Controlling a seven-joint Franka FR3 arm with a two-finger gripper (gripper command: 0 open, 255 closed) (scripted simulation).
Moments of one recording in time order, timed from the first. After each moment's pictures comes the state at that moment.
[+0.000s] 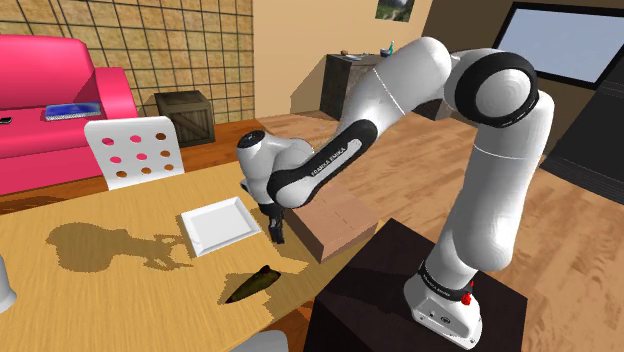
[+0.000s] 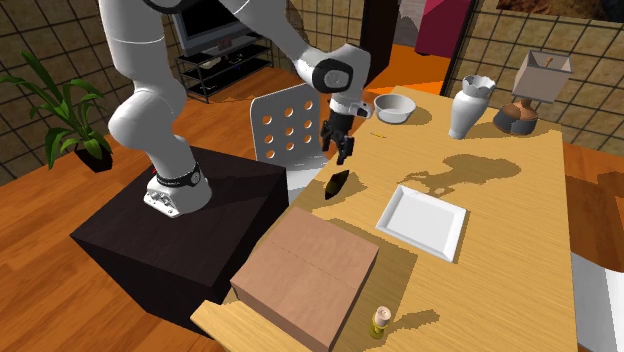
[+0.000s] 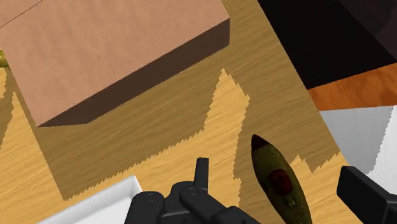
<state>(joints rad) 0.24 0.20 0.30 -2.22 -0.25 2.18 -0.10</state>
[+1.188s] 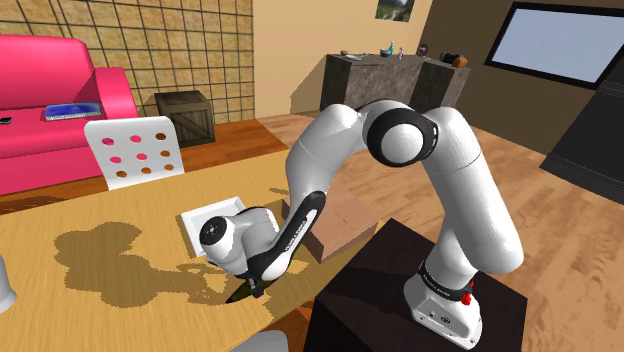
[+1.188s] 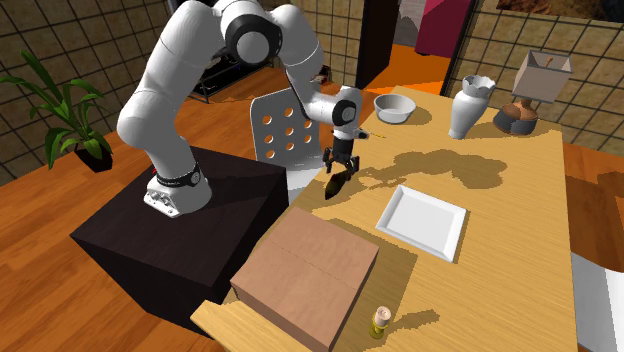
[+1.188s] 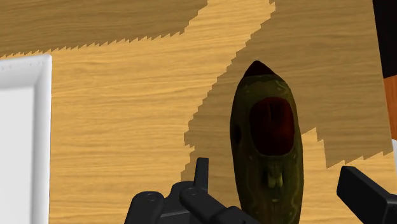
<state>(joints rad) 0.46 0.72 0.25 -1.93 -0.61 2.31 -0.06</state>
